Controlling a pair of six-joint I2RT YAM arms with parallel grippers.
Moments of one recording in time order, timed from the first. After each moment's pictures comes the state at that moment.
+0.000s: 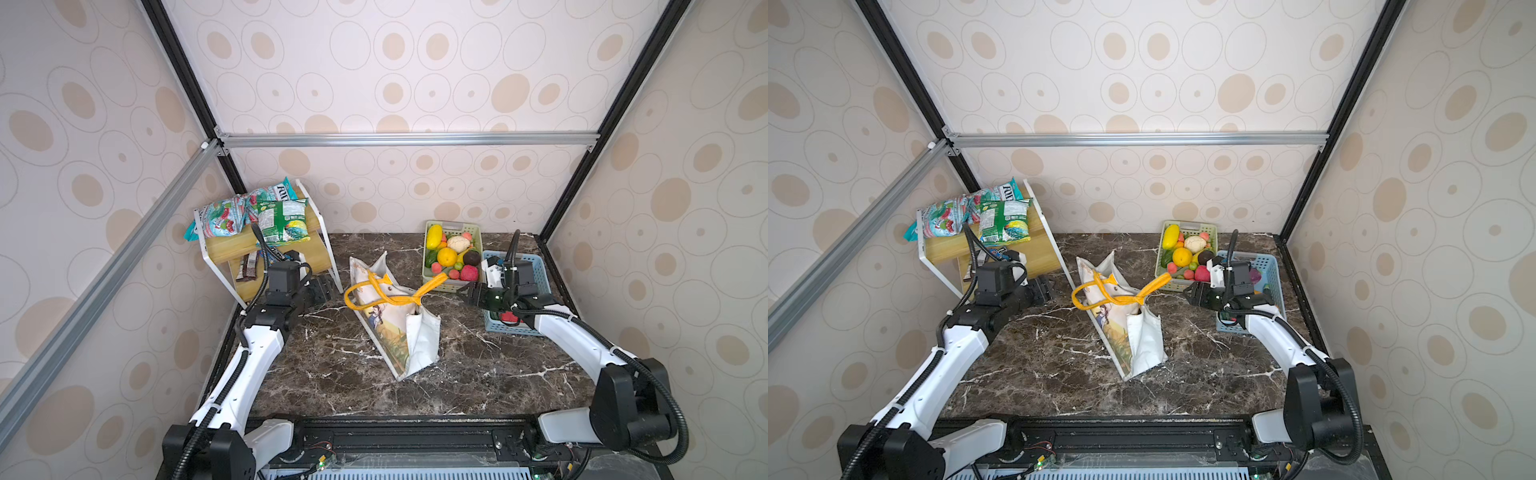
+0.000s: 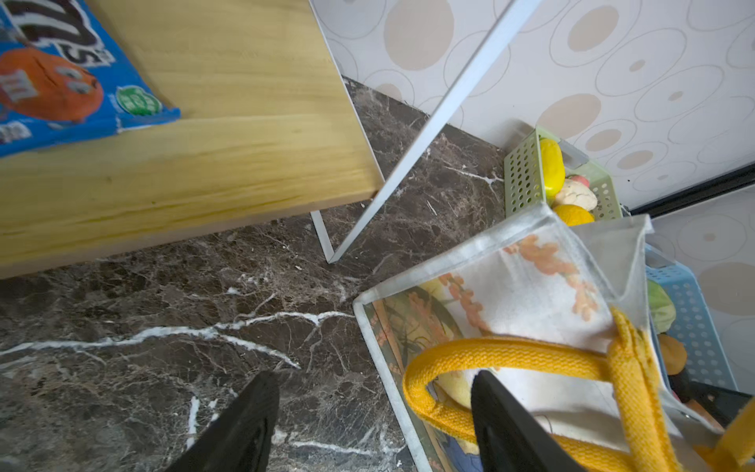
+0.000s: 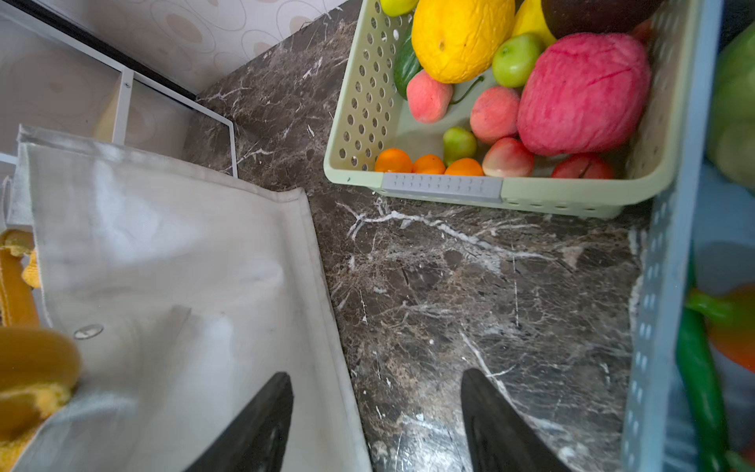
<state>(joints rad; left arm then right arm) -0.08 1.13 0.93 -0.43 0.12 -0.40 0.15 1.36 0.92 -0.32 -0.45 0.40</state>
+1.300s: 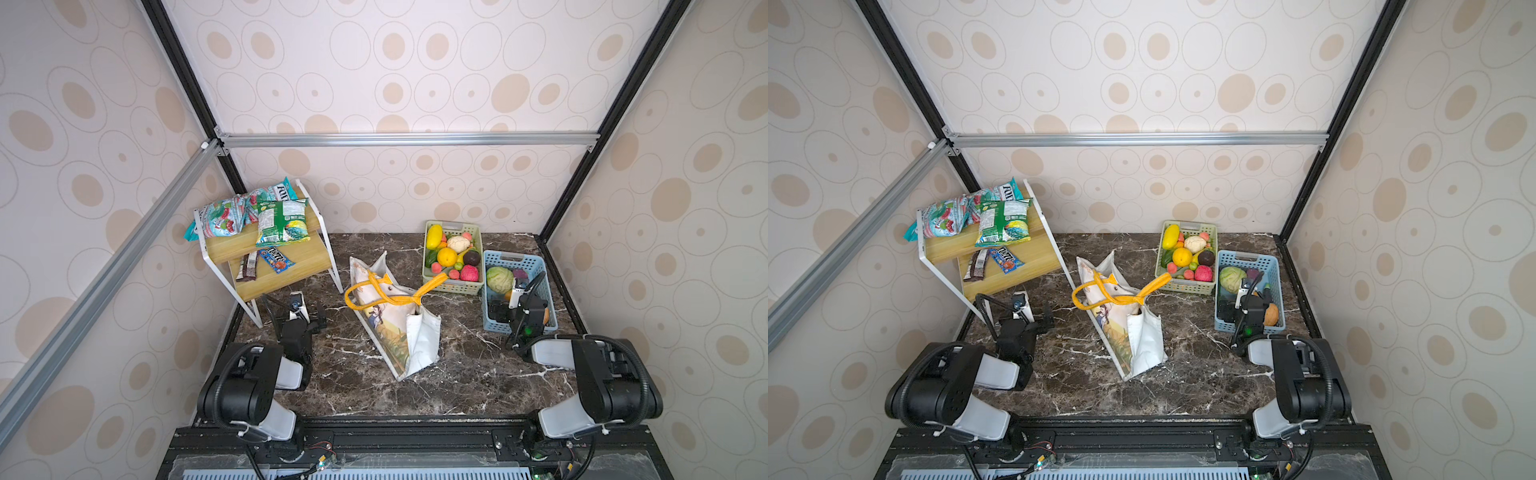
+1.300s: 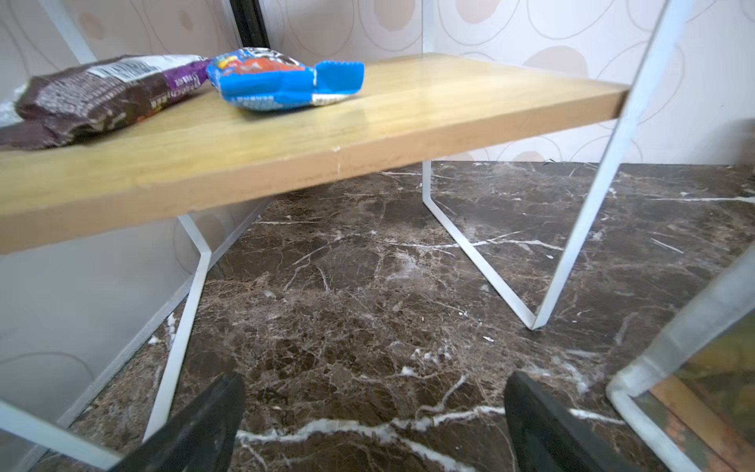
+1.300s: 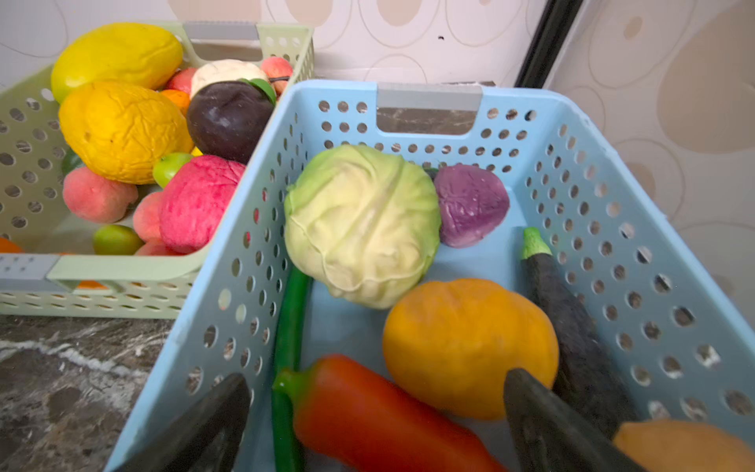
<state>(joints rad) -0.06 1.56 0.17 1.20 -0.29 0.01 0.02 1.52 0.43 0.67 0.11 0.04</state>
